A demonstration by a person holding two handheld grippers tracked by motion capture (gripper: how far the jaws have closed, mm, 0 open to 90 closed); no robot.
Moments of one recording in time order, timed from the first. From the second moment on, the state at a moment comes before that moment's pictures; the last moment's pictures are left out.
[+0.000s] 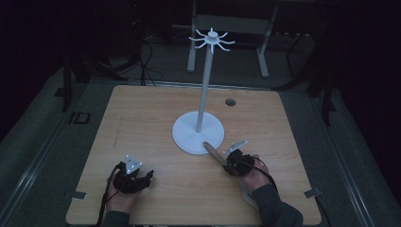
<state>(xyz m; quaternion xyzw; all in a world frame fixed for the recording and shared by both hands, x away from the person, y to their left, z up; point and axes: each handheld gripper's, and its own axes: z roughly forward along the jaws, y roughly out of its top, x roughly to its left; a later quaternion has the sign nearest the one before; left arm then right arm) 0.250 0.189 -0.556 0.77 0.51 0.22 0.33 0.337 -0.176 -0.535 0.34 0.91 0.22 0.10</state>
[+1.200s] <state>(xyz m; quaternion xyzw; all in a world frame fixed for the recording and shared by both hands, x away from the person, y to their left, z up) 0.251 0.189 -0.556 0.77 0.51 0.22 0.32 0.341 -0.166 -0.518 0.36 0.88 0.26 0.14</state>
